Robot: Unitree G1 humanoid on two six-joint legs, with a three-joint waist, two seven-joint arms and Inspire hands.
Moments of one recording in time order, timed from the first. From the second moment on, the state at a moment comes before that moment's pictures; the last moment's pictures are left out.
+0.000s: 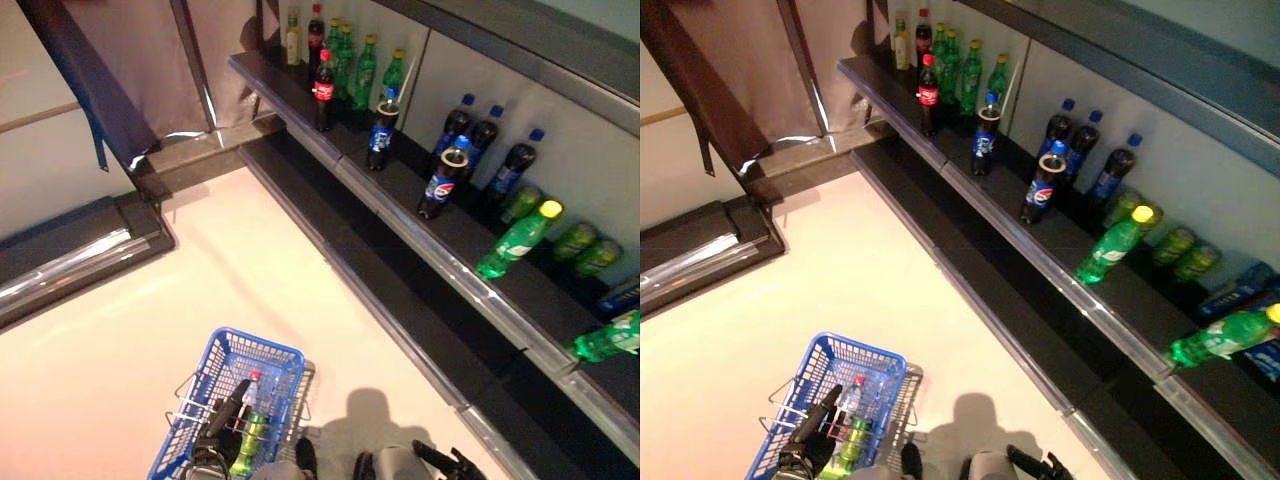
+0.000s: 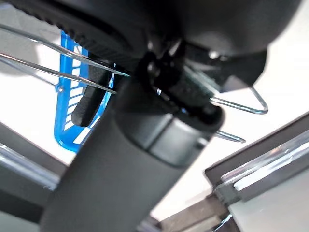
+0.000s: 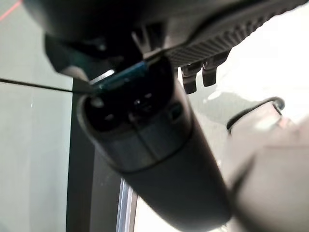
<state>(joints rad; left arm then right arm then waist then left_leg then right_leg) 0.10 0.15 0.01 0.90 -1.28 -0.11 -0.11 0.15 -0.17 0.06 1.05 0.61 -0.08 -0.15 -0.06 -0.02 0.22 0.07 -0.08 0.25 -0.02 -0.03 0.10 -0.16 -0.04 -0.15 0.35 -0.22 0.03</state>
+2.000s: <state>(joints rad) 0.11 0.16 0.13 0.97 -1.36 -0.16 -0.12 0.11 -0.30 0.34 0.80 0.34 0.04 -0.03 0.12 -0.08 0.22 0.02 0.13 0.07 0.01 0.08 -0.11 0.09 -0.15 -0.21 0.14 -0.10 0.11</state>
